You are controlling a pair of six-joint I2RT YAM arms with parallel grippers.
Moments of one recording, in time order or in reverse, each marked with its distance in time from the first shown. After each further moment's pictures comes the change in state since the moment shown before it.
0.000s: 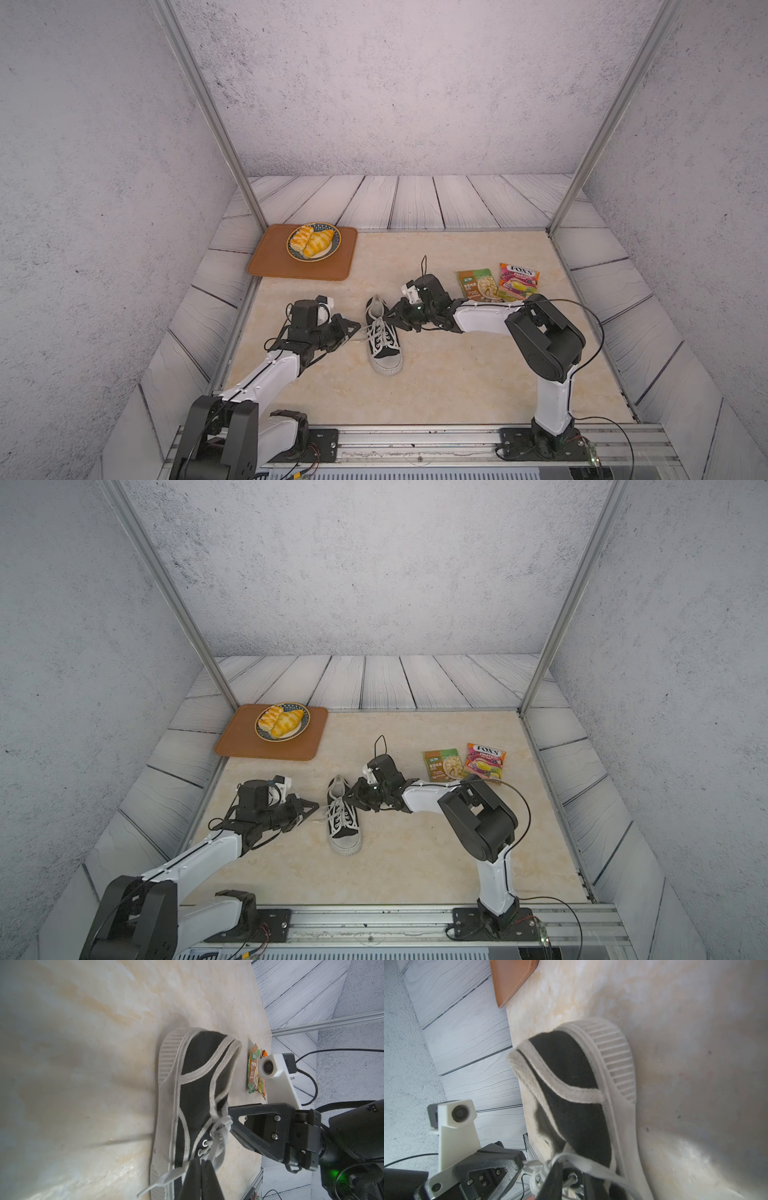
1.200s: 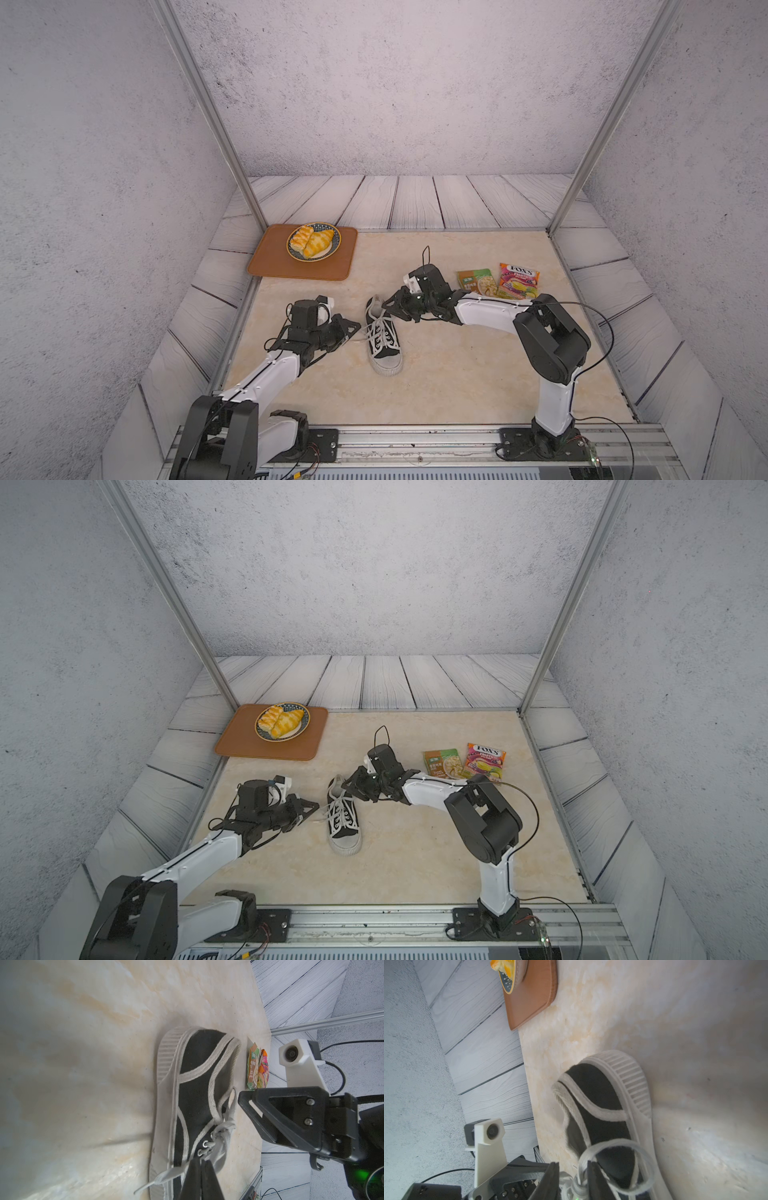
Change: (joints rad) left arm -0.002 0.000 0.000 0.000 0.007 0.000; right arm 0.000 -0.024 0.101 -0.128 0.047 0.026
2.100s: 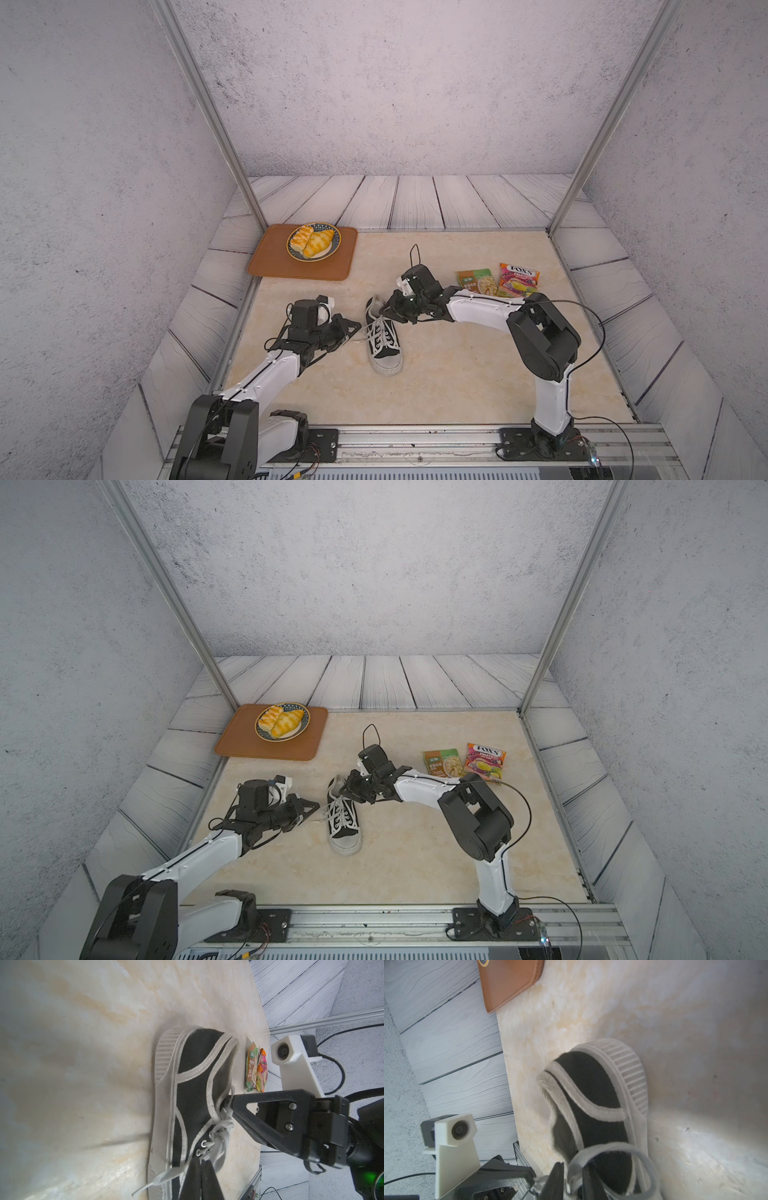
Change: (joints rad) left arm 0.000 0.004 0.000 0.007 0.007 0.000; right arm 0.030 0.055 0.101 -0.146 0.036 -0.107
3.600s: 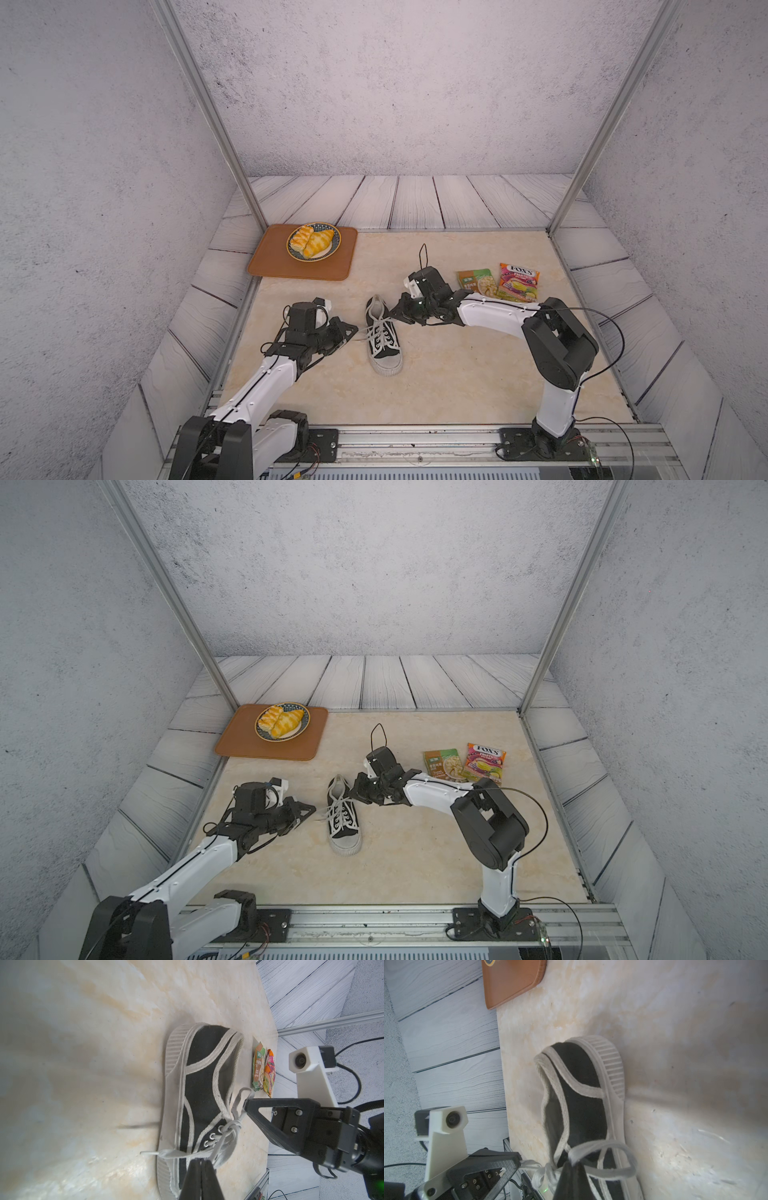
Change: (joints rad) left arm 0.000 -0.104 0.008 -0.149 -0.061 0.034; right arm -0.028 -0.108 -0.111 0.004 0.035 -0.084
